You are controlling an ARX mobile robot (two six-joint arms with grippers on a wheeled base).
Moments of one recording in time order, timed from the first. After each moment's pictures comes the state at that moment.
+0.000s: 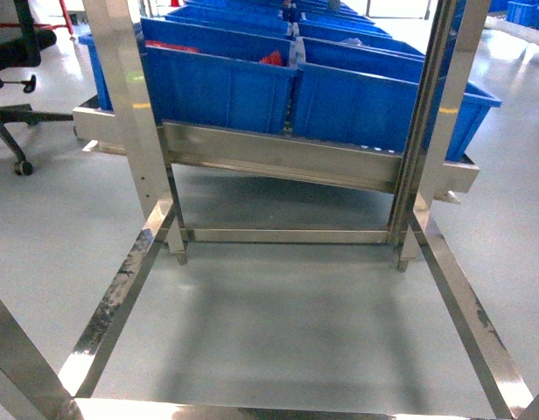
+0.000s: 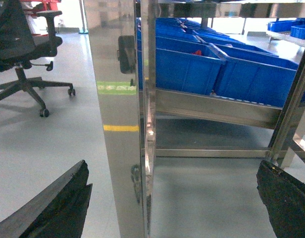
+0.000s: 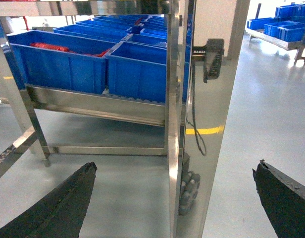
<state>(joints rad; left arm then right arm) 0.00 0.01 0.01 0.00 0.00 0.00 0.00 0.00 0.01 -0.01 0.00 0.00</state>
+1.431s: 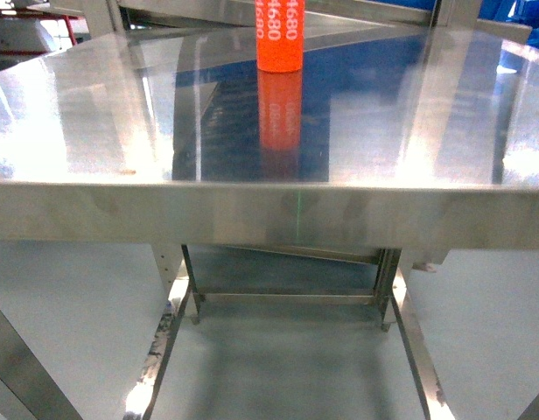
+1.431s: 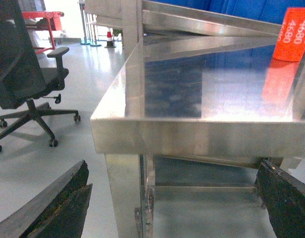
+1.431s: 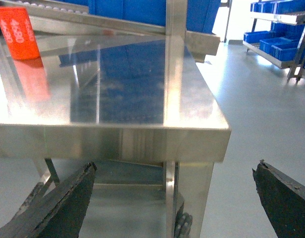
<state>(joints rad) 0.00 0.01 0.01 0.00 0.00 0.00 0.00 0.00 0.01 0.00 0.00 0.00</state>
